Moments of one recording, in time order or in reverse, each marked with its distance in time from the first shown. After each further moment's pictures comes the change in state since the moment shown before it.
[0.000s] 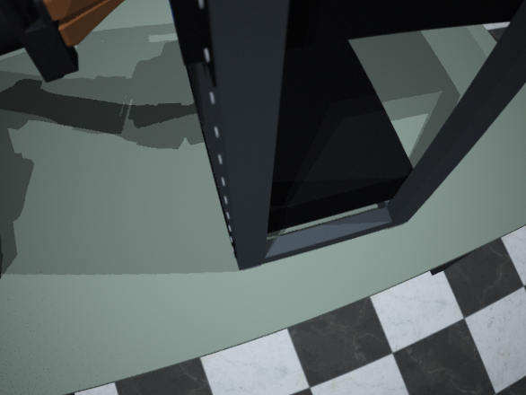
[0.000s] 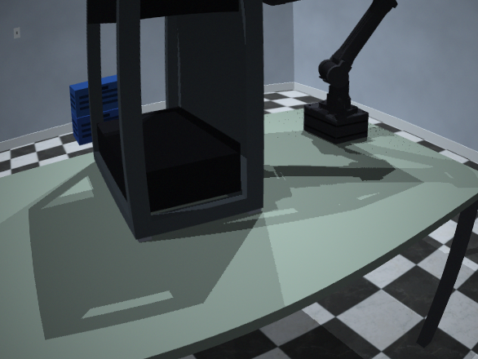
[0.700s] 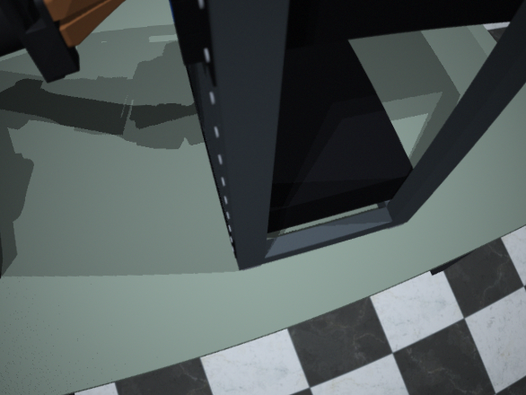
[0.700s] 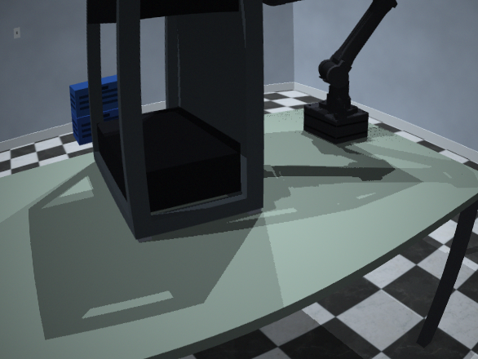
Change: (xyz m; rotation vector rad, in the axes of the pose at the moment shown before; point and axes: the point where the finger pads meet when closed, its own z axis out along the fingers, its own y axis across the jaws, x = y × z) arm 0.000 0.000 0.000 0.007 -0.001 -0.002
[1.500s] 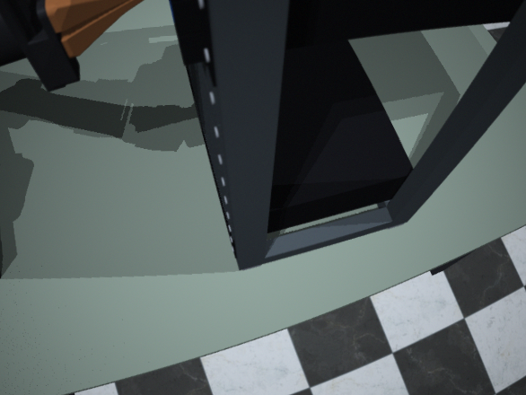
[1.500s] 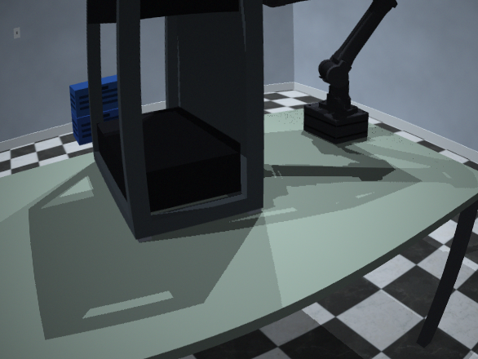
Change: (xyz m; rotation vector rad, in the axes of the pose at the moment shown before) arm 0.002 0.009 -0.002 -0.018 0.000 0.006
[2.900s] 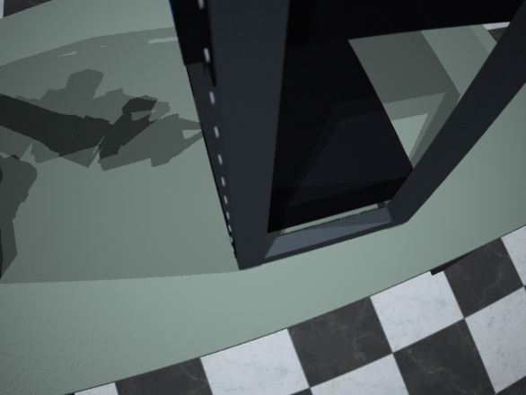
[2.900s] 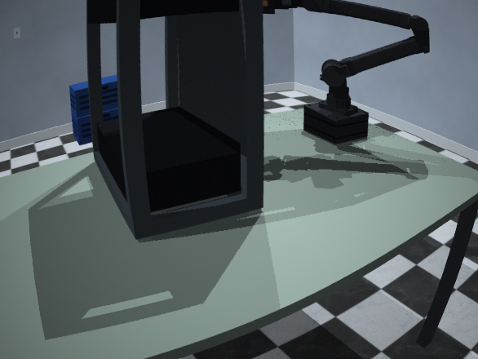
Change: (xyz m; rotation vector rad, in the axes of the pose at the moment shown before) arm -0.004 0.007 -0.159 -0.013 -0.015 0.007
